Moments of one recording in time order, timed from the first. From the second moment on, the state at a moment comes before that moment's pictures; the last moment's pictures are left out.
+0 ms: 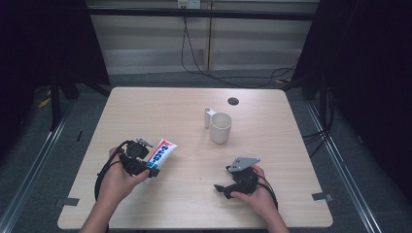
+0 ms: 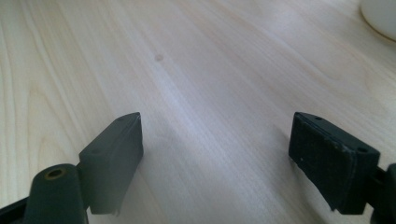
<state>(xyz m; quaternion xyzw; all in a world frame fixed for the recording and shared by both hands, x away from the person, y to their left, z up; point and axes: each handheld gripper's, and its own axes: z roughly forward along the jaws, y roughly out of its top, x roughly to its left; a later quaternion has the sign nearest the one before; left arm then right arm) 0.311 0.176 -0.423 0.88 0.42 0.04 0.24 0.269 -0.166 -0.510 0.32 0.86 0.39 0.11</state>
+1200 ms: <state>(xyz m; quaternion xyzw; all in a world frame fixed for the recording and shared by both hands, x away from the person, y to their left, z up) 0.303 0.113 -0.406 0.89 0.34 0.04 0.29 0.308 -0.137 -0.474 0.41 0.70 0.57 -0.08</state>
